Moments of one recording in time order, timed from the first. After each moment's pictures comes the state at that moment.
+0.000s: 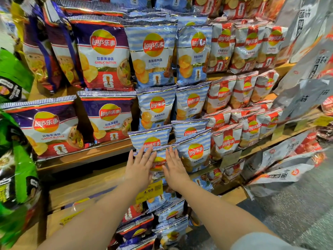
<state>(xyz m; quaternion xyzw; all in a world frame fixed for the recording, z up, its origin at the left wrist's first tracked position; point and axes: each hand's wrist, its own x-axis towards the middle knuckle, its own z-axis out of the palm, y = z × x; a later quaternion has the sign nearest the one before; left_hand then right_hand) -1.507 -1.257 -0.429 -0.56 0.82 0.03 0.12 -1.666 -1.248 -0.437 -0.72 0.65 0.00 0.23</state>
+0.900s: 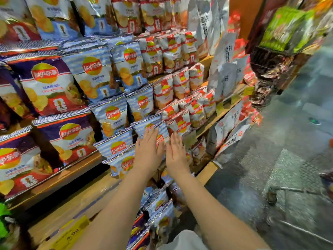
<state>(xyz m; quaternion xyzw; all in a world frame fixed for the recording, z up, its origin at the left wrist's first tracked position) -1.598 -1.190 -0.302 -0.47 0.83 0.22 -0.21 -1.693 -1.137 -0.333 -0.50 0.75 -0.38 0.21</state>
